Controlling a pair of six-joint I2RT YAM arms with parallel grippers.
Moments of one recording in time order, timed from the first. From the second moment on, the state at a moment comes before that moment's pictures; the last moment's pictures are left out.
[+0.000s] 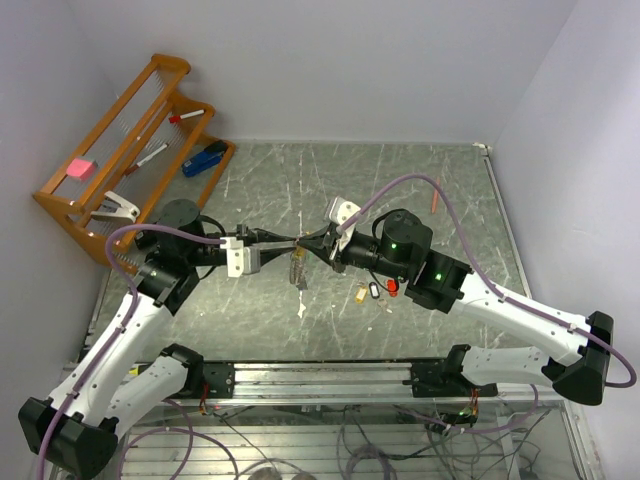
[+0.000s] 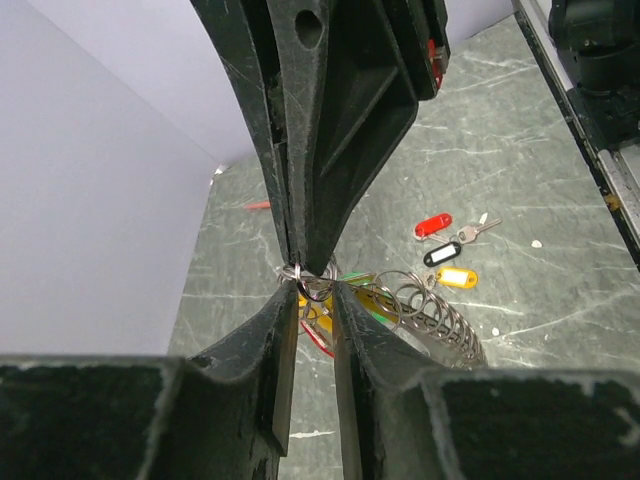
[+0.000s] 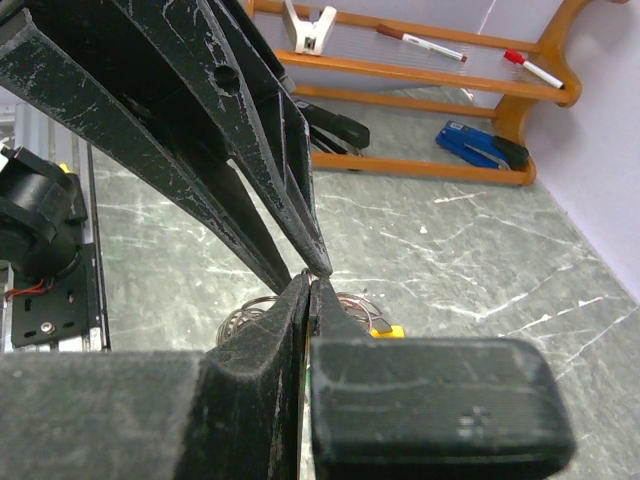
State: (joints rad) left arm -0.43 0.85 0.83 -0.08 1.05 0.71; right arm 1.03 1.13 1.03 0.04 -0.16 -0.20
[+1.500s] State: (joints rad) left arm -0.42 0.89 0.86 -0.14 1.10 0.74; right arm 1.03 1.13 1.03 0.02 -0.19 -0.22
